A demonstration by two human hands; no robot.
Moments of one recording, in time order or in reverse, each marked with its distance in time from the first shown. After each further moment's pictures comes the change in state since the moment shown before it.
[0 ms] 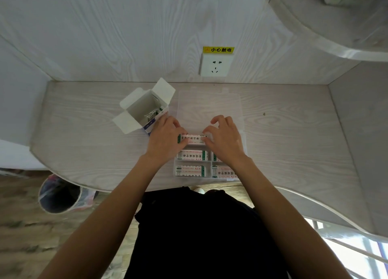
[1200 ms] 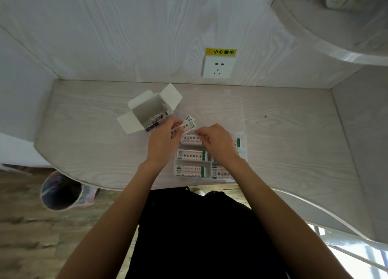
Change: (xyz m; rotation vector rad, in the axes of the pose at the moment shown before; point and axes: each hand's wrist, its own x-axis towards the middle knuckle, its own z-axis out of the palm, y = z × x) left_hand -0.013 0.016 -0.014 -0.546 0.129 -0.319; right_hand 0.003 -0.008 0.012 0.302 0.035 -0.078
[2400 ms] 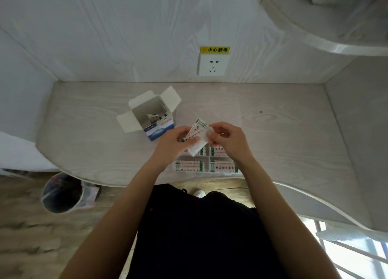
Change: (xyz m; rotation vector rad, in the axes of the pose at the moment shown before) left_hand -0.023 0.023 -0.001 -0.443 -0.328 -0.133; right_hand -0.038 -0.008 -0.040 0.868 0.046 0.382
